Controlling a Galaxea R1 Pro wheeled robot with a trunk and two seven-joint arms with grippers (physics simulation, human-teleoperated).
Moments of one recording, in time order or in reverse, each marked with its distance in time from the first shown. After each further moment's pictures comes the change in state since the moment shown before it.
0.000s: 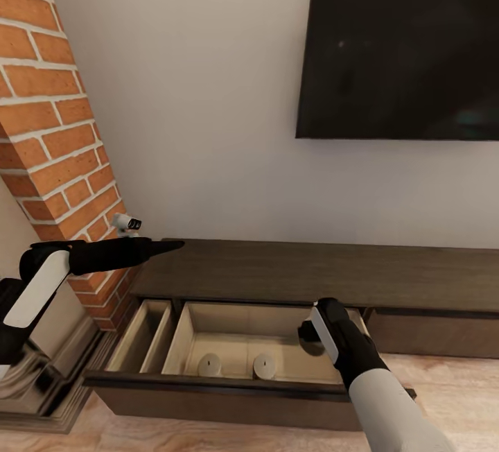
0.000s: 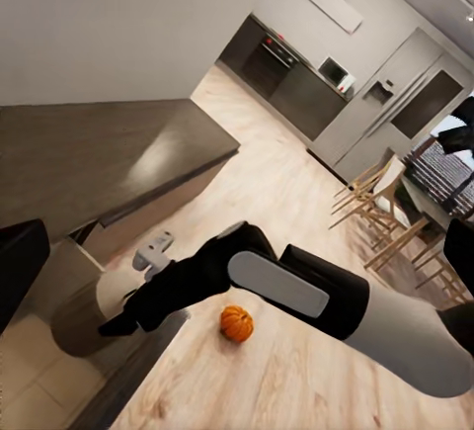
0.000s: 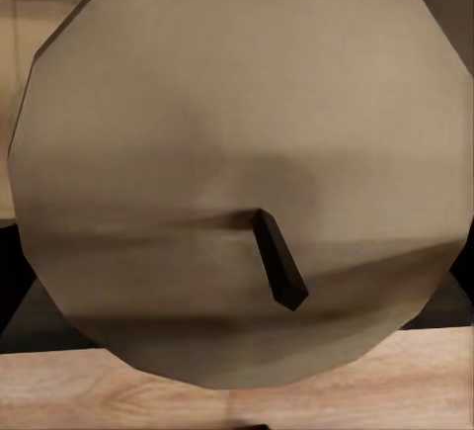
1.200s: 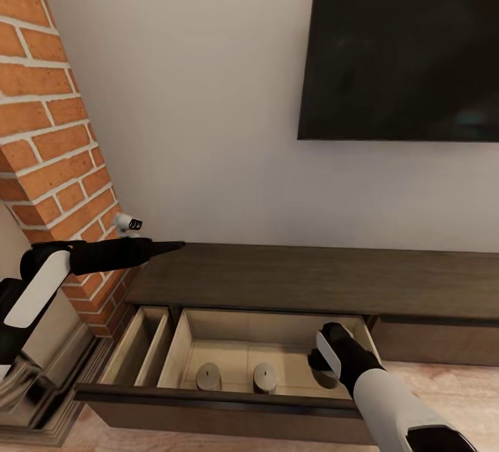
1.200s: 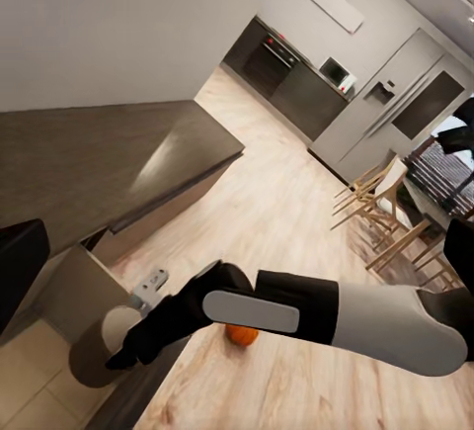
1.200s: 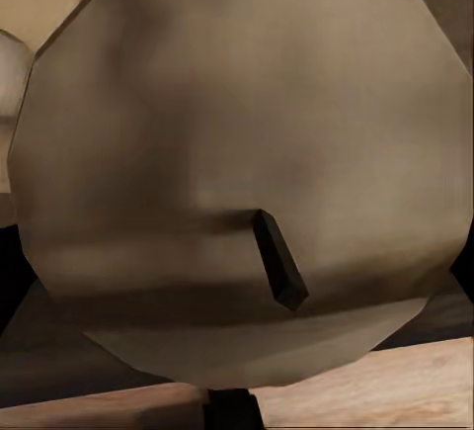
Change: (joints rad) left arm 0.000 -0.002 -0.002 0.000 0.000 0.005 0.000; right arm -0.058 -0.037 -0.016 0.403 0.002 -0.223 0.005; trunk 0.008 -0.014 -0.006
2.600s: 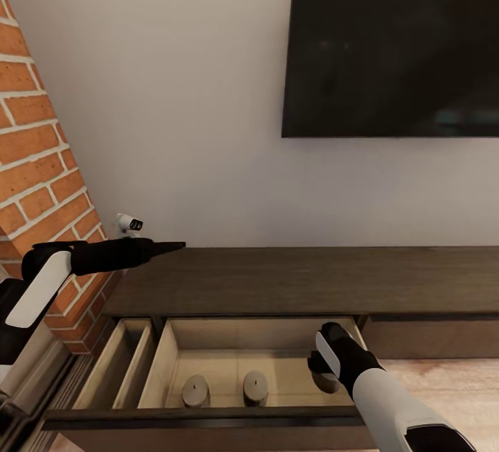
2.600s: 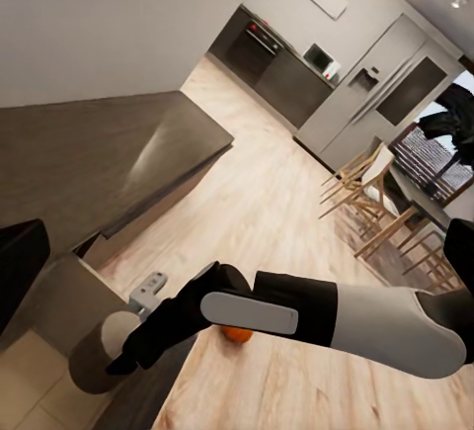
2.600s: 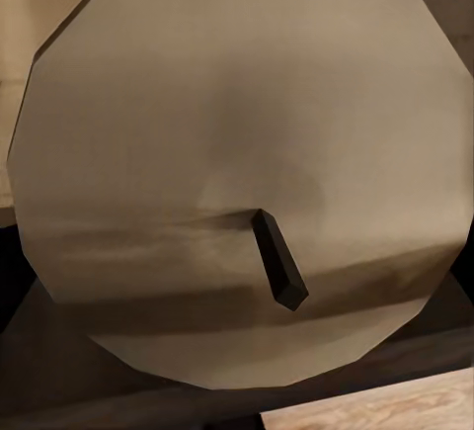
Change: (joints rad) left arm 0.000 -0.004 -0.001 0.005 0.003 0.002 0.002; right arm -0.003 0.003 0.005 0.004 -0.001 0.039 -0.004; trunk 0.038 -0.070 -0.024
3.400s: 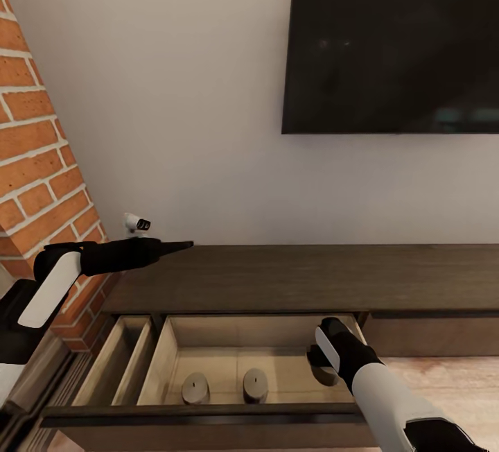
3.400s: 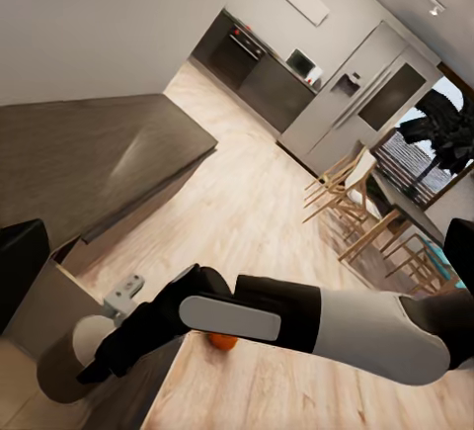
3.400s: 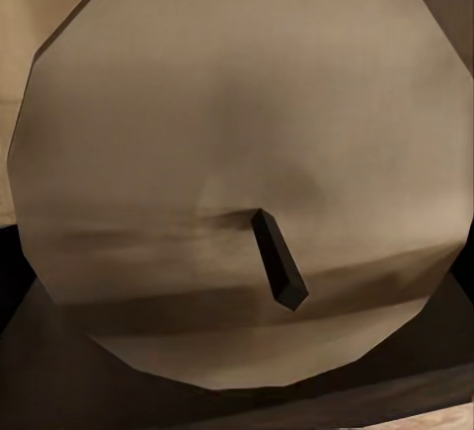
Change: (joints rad) left arm 0.001 -0.049 0.000 0.001 0.000 0.001 0.004; right arm -0.021 -0.001 0.000 -0.002 0.002 -0.001 0.004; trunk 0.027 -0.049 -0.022
